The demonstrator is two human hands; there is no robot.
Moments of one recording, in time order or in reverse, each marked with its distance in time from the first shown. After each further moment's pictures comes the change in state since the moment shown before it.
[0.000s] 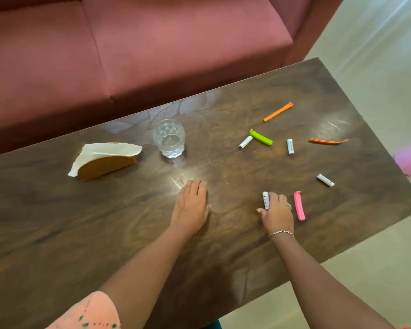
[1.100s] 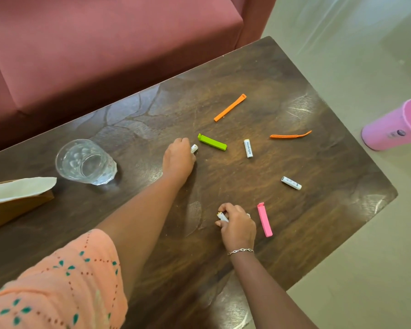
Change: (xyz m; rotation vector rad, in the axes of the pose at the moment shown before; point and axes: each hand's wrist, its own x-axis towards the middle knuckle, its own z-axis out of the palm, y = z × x) left_hand 0.211 0.079 0.016 -0.130 0.048 -0.131; right_hand 0.046 0.017 0.016 0.209 0.021 0.043
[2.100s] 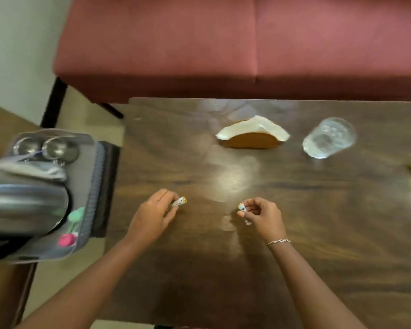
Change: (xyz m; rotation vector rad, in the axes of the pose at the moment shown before) left_hand -0.396 -0.414 -0.133 -0.171 0.354 -0.130; right_hand -0.209 -0.252 0.137 0.364 -0.594 -0.318
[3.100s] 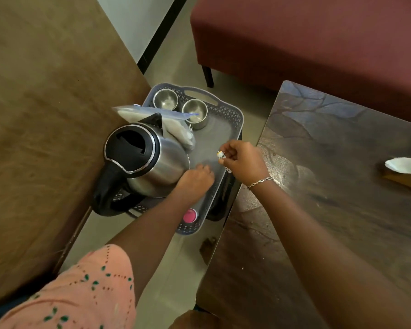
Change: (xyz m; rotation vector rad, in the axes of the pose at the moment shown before) left_hand -0.038 -0.235 -0.085 0.632 -0.464 -0.163; right_hand 0.040 -0.191 0.353 -0.512 -0.320 -0.458
